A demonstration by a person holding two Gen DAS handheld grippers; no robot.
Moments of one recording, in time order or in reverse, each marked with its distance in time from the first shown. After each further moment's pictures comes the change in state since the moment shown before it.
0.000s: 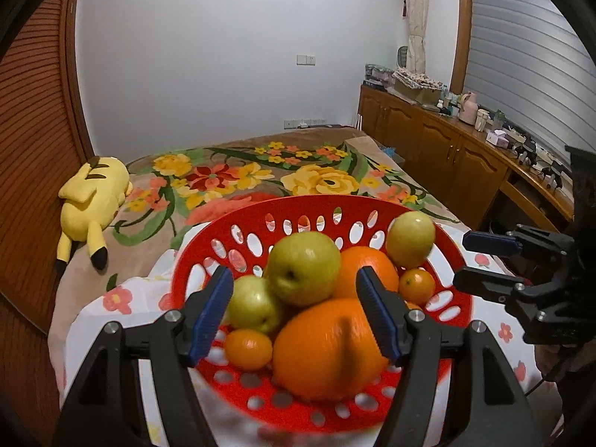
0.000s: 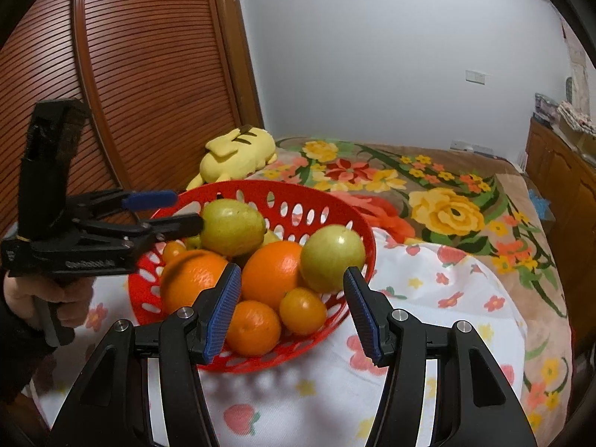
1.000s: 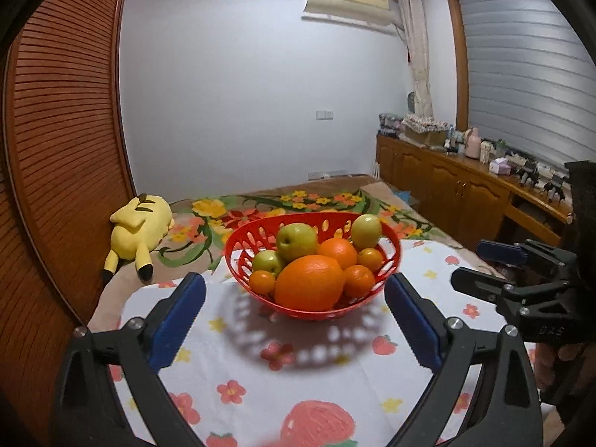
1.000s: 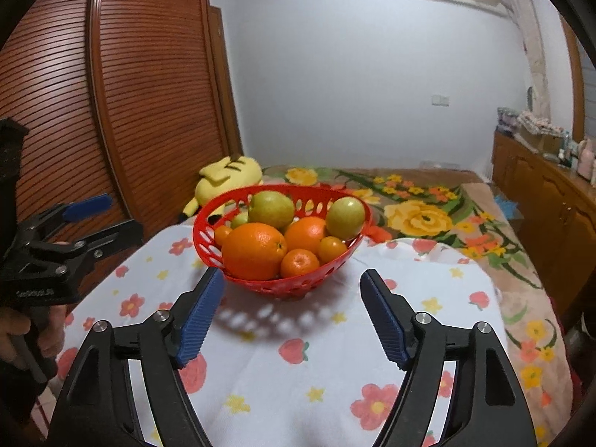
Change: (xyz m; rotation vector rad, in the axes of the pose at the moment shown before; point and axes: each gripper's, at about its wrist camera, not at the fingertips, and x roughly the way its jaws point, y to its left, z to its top) left arm -0.151 -0.044 -0.077 0.012 -0.232 0.114; right arm -0.108 0.070 -0.059 0.045 -0.155 -0.120
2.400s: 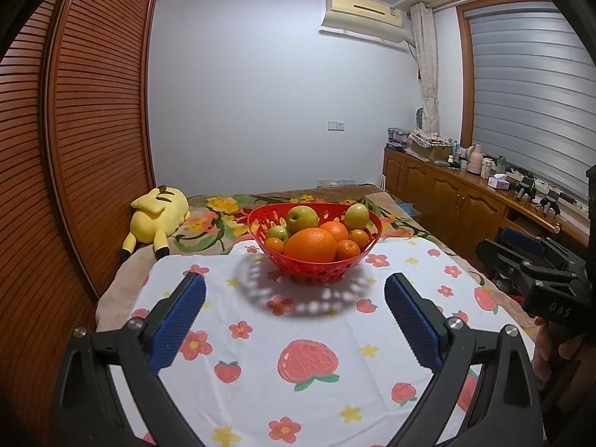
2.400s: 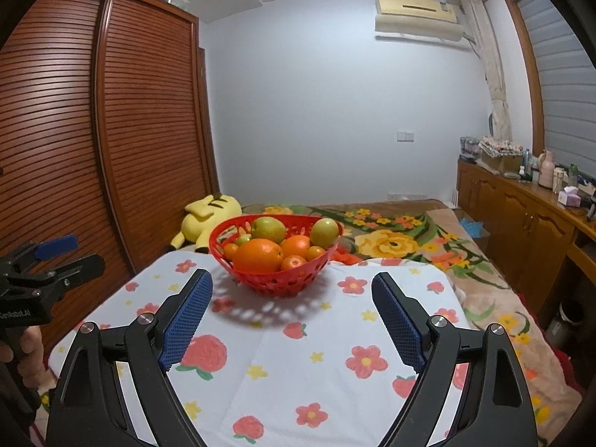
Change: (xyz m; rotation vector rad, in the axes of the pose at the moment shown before) left arm -0.098 -0.003 -0.045 -0.068 -0.035 0.043; right arm -0.094 0.036 -0.038 0.015 -0.167 -0.117
